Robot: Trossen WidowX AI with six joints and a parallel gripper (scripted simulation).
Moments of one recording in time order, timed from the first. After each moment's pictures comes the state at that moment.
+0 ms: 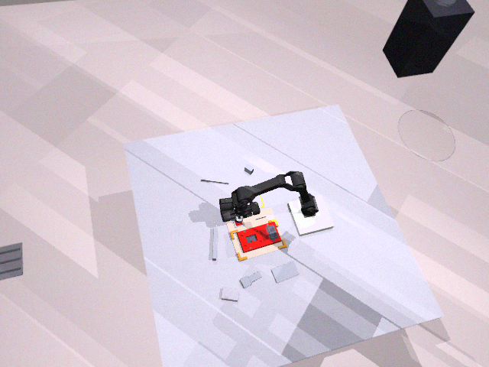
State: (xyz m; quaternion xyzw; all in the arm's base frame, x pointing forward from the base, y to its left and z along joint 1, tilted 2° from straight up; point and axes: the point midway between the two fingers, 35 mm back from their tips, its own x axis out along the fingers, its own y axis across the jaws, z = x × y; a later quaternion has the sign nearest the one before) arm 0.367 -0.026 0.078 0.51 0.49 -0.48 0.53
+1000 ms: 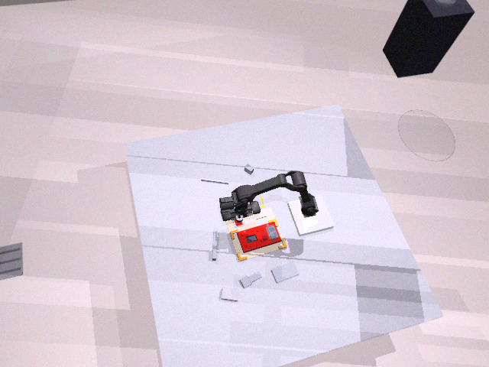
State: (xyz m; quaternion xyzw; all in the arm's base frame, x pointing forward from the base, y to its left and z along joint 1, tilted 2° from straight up) arm 0.366 -0.026 0.088 0.51 0.49 -0.48 0.53
